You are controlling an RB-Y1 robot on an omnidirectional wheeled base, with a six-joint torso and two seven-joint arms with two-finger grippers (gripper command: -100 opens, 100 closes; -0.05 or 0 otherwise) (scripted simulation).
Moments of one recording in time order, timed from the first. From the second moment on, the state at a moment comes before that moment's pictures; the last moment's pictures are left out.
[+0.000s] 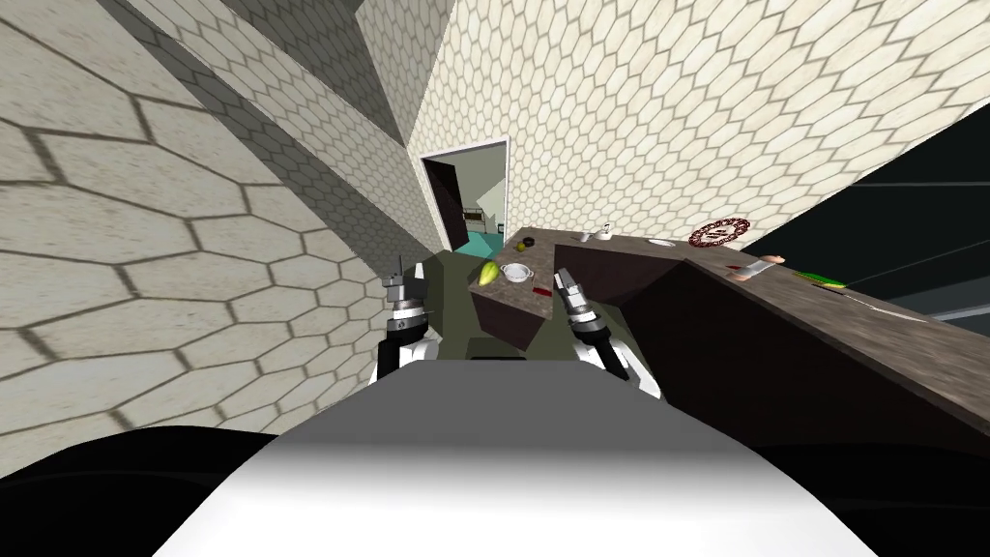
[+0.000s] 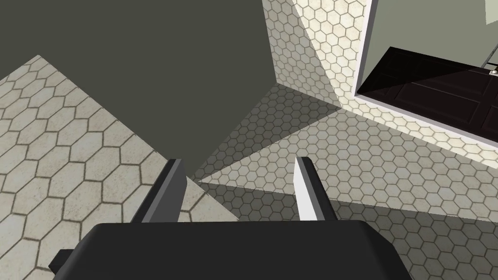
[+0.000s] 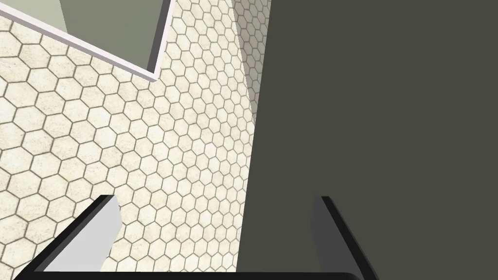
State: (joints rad) left arm 0.50 0.01 -0.06 -2.35 0.10 -0.40 0.07; right arm 0.44 -0.35 0.02 -2.13 0.19 -0.54 0.01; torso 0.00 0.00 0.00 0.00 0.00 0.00
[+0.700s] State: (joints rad) left arm 0.50 0.01 -0.06 -2.35 0.10 -0.40 0.07; right arm 0.38 -0.53 0.02 -2.05 0.26 -0.55 -0.02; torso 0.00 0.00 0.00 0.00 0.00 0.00
